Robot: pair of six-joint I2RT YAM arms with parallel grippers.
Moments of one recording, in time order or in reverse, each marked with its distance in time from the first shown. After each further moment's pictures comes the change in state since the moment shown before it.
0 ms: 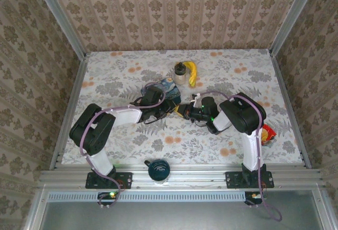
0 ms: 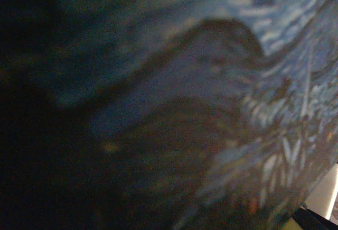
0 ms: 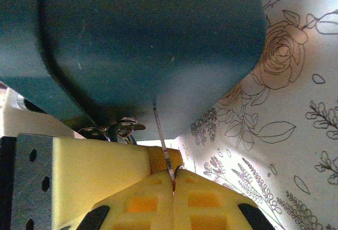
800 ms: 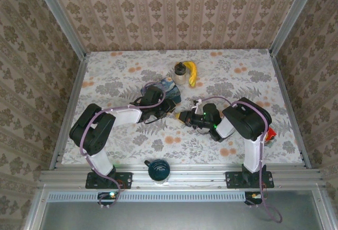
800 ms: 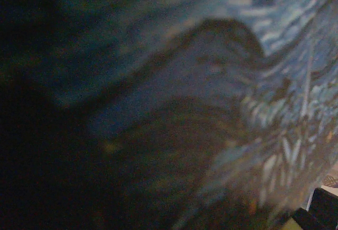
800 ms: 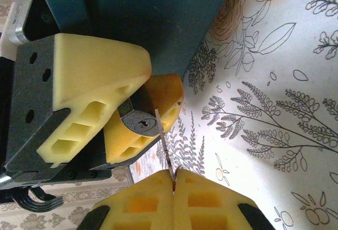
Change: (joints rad) left arm 0.002 0.000 0.000 0.015 0.000 -0.017; right arm 0.056 -0.109 -0.142 0.008 0.042 -0.037
